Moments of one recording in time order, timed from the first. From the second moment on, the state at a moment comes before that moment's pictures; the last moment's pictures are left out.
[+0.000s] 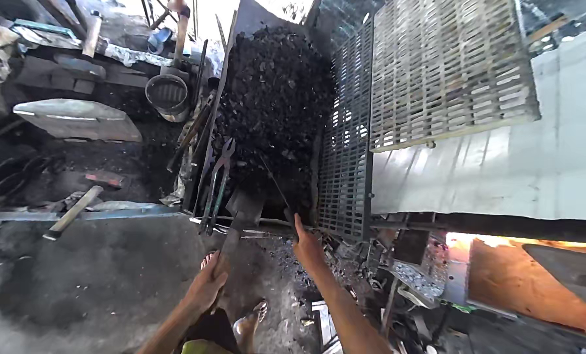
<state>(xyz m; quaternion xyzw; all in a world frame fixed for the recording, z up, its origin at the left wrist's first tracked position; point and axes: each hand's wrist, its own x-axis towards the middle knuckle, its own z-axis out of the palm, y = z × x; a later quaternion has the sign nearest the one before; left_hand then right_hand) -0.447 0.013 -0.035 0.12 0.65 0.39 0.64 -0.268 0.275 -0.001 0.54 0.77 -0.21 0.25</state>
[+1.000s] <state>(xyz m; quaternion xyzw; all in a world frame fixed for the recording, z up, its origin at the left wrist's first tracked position) -0.459 0.140 -0.131 0.26 0.67 0.34 0.61 -0.231 0.249 -0.005 0.67 0.67 -0.27 0.16</state>
